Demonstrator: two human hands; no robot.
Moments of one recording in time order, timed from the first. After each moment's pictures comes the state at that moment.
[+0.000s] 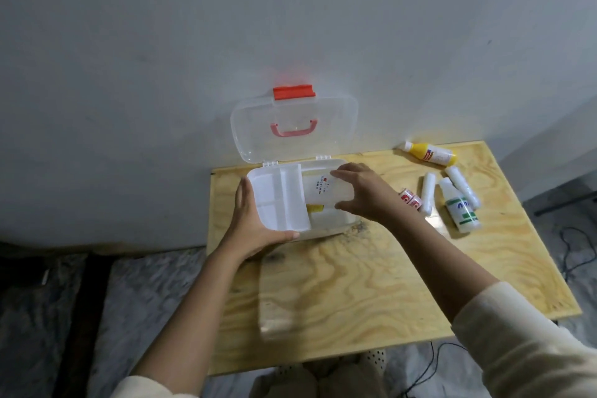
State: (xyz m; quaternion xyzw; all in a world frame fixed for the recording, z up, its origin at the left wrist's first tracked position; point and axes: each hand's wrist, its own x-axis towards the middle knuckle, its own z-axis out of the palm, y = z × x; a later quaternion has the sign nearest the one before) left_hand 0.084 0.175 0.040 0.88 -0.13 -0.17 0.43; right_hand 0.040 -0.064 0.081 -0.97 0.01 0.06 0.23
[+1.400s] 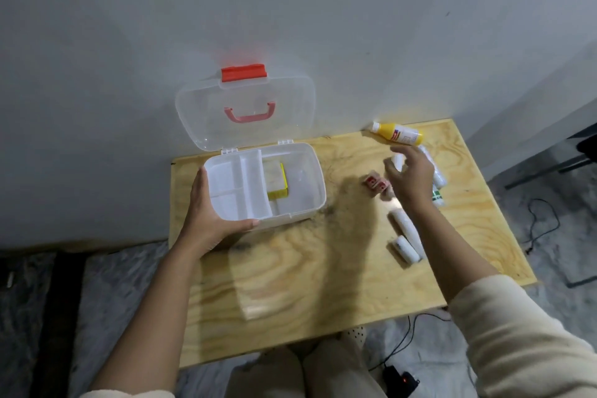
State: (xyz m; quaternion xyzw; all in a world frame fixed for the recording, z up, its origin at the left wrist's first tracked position) left_hand 0.076 0.172 0.037 0.87 -0.08 -0.19 0.45; right_hand -0.013 -0.165 0.047 -0.85 0.34 -0.18 0.35
